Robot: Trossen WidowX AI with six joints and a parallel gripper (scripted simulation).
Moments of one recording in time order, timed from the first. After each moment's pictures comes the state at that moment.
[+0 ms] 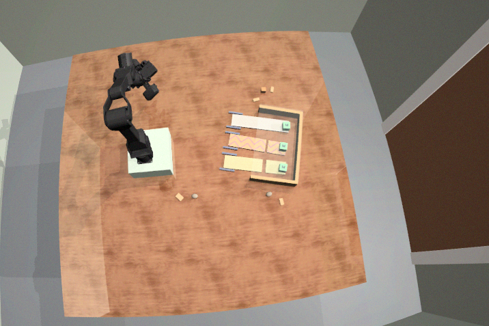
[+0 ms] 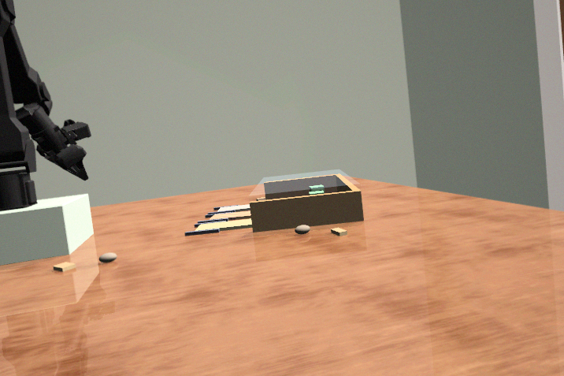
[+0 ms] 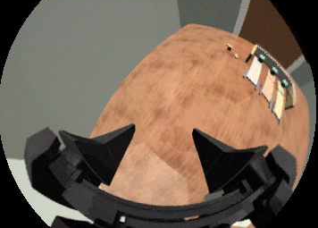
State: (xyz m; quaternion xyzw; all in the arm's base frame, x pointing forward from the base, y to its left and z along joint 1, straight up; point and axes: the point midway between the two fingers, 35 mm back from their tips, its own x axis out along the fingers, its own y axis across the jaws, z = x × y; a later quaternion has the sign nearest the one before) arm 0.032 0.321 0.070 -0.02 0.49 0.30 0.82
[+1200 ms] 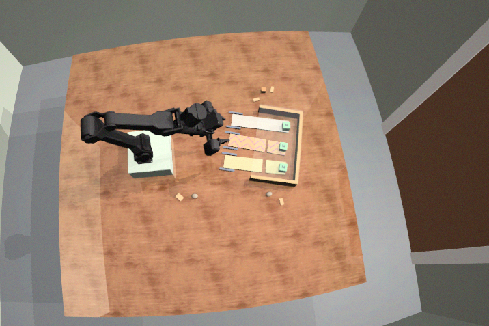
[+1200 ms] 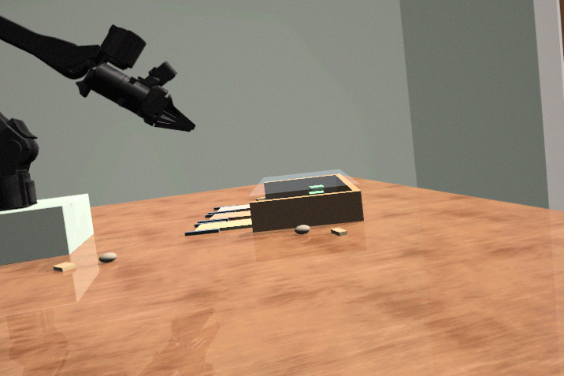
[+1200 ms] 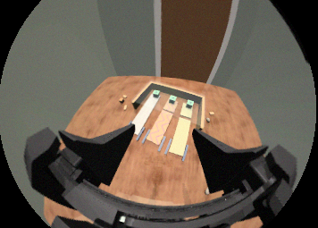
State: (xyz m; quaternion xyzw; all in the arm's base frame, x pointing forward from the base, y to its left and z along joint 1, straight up) arm 0.309 0.019 0.138 0.00 0.29 0.02 0.96
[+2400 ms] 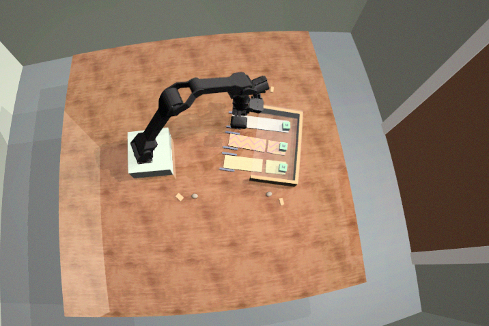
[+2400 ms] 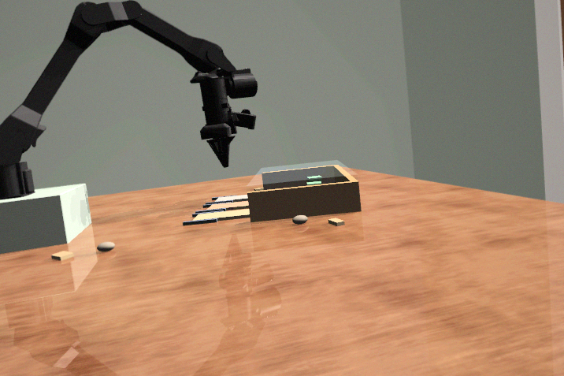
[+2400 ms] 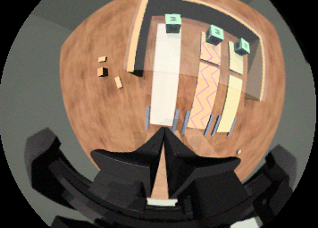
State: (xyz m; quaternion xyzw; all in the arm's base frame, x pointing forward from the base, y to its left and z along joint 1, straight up) arm 0.410 0.132 0.047 0.09 0.67 -0.07 0.73
